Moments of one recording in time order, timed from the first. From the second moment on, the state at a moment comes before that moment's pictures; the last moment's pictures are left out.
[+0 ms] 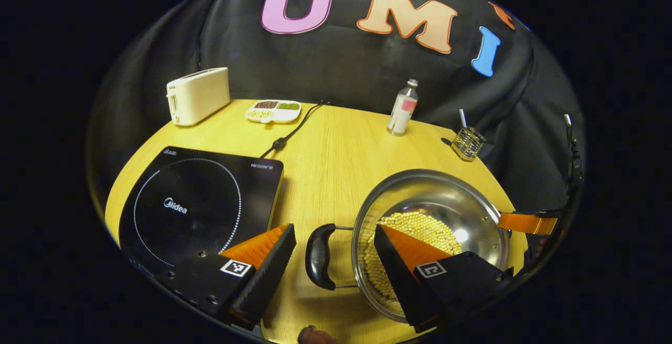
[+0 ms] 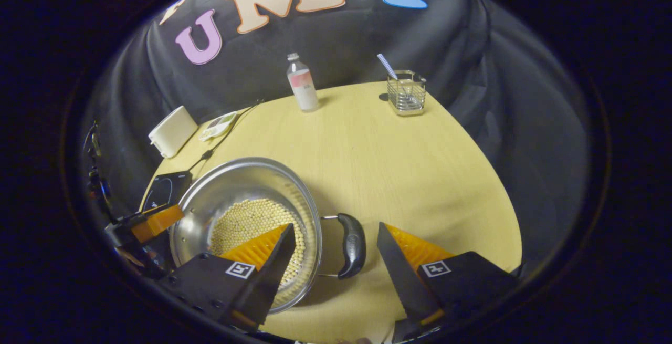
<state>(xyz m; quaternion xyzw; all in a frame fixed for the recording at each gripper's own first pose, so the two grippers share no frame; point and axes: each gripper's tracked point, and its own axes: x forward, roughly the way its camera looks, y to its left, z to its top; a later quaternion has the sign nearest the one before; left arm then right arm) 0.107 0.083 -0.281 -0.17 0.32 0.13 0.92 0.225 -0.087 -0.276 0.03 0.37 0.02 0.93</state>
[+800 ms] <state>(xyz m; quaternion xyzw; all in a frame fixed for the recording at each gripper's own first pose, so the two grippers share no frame) 0.112 0.071 -0.313 -0.19 0.36 0.12 0.91 0.235 -0.083 -0.322 0.04 0.42 0.02 0.91</state>
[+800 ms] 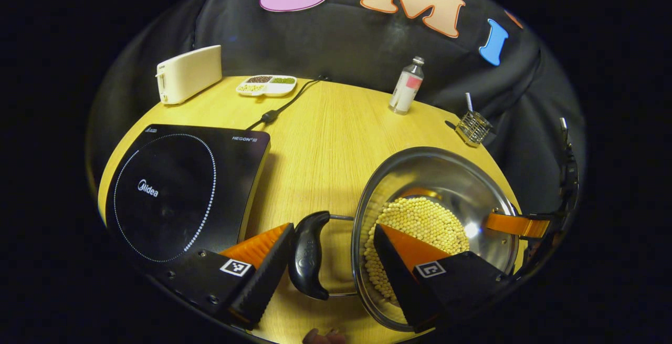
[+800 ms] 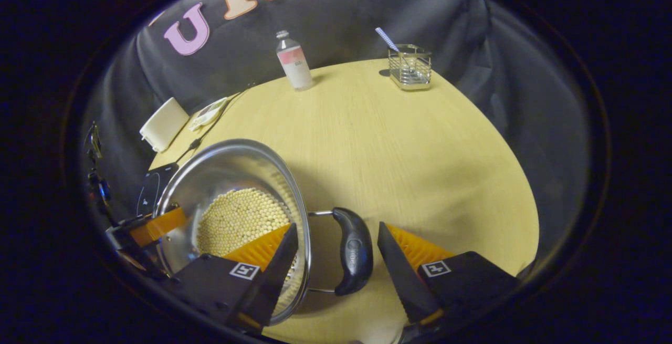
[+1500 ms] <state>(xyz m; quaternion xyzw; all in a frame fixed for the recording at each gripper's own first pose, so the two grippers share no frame) 0.110 0.072 -0.319 -0.20 0.37 0.11 0.90 0.232 -0.081 -0.324 0.03 0.43 0.02 0.90</state>
